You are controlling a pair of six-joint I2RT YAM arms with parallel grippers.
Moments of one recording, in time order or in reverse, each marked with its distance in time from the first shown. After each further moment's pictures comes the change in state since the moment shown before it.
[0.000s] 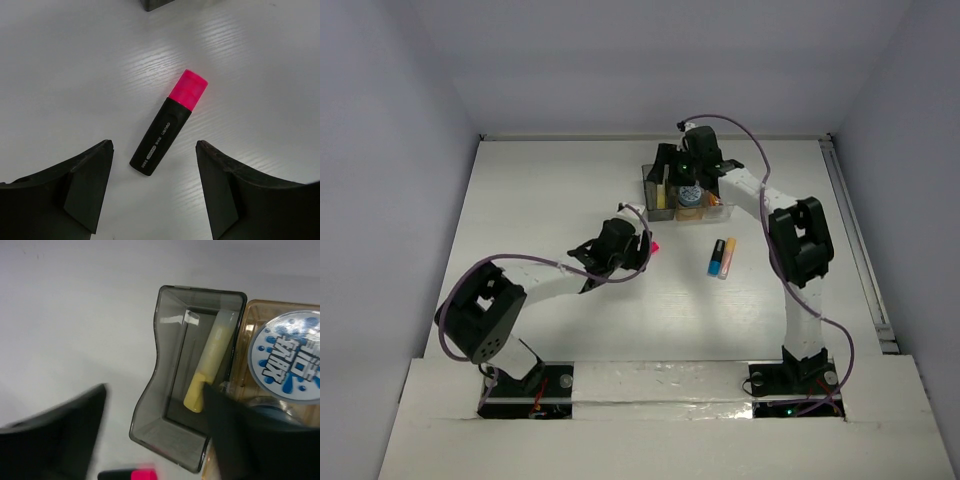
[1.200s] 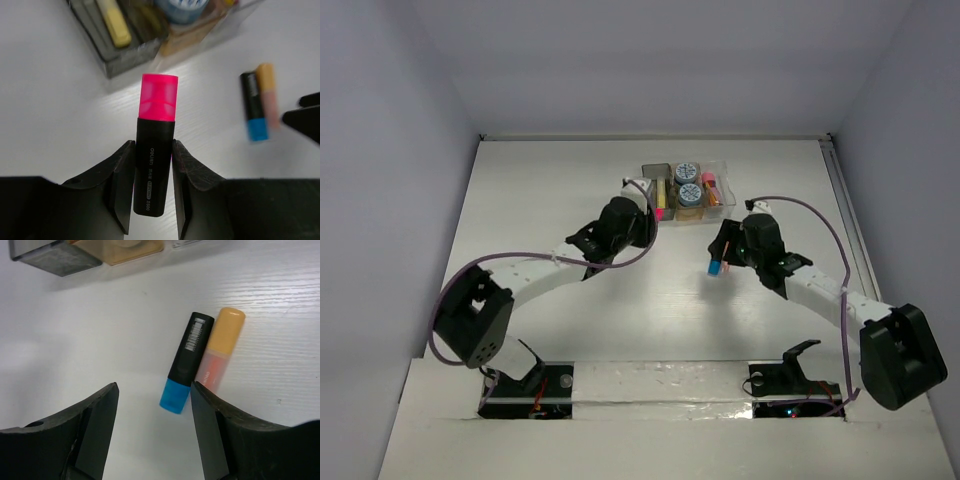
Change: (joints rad) left arm 0.007 0.001 0.146 -0.021 0.090 -0.043; right arm 0.000 -0.924 -1.105 0.137 0.320 0.093
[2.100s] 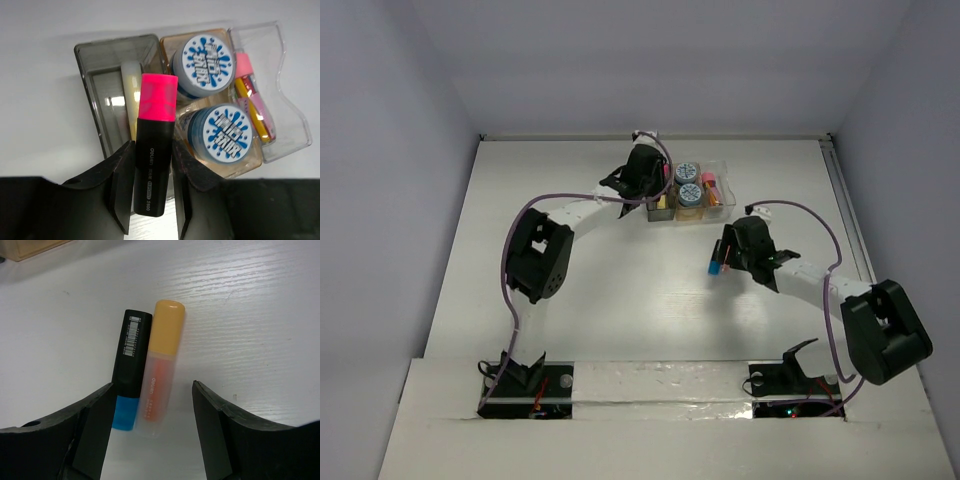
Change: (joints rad) left arm 0.129 0.515 0.663 -0.163 -0.037 -0.135; right arm 0.001 0.140 0.008 -0.032 0.204 -0.008
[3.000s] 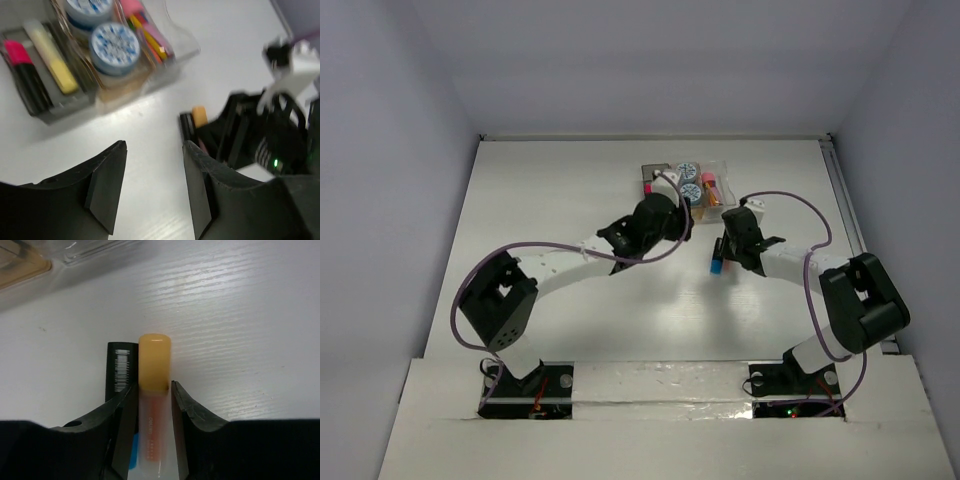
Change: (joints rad) left arm -0.235 -0.387 -0.402 0.182 -0.054 0.008; right arm 0.004 0.185 0.124 -0.008 0.105 0.006
